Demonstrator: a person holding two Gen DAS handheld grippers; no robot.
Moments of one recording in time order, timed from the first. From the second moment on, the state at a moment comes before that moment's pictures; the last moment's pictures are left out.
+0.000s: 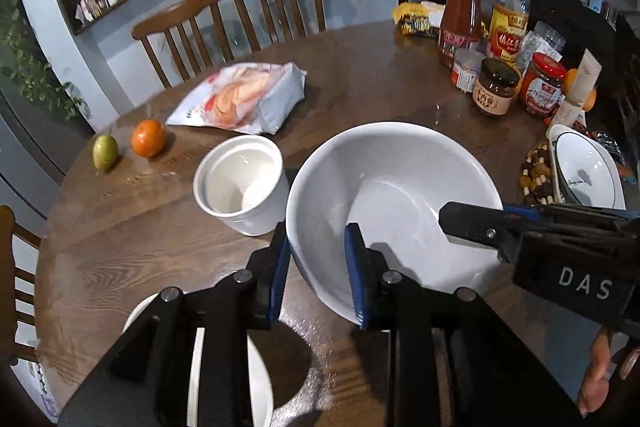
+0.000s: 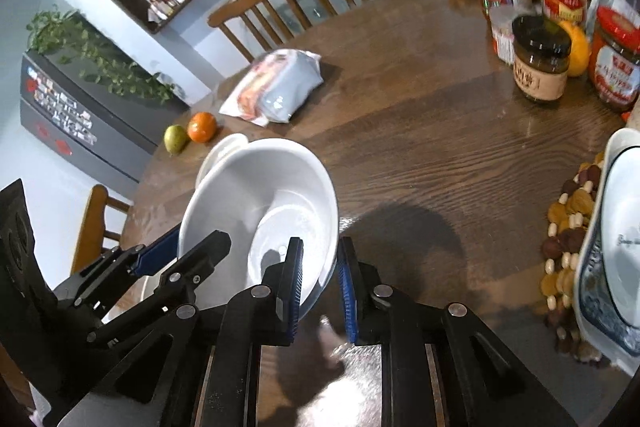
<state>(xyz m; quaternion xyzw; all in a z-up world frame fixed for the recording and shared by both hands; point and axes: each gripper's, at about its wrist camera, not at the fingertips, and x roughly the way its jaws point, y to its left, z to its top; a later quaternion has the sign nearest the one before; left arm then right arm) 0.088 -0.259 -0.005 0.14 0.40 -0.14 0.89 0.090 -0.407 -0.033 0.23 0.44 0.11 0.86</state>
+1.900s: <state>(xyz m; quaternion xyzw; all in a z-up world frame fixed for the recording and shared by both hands) 0.038 -0.083 0.010 0.05 0.40 -0.10 0.91 0.044 -0.228 0.000 0.13 0.45 0.15 0.87</state>
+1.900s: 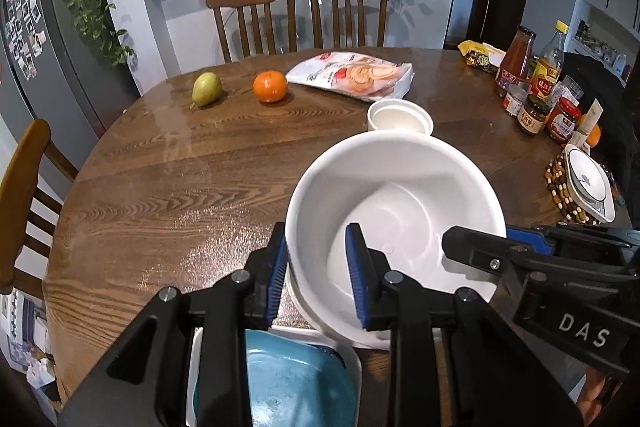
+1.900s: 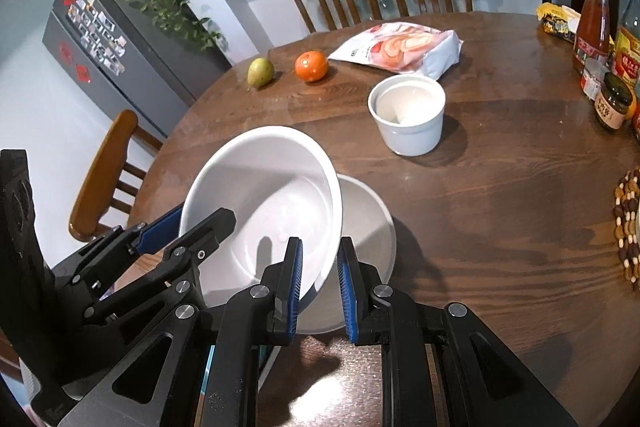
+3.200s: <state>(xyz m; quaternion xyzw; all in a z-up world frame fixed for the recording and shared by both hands) 0.075 -0.087 -0.033 0.04 0.49 -0.12 0.87 0.067 -0.227 -0.042 0.11 0.51 0.12 0.84</state>
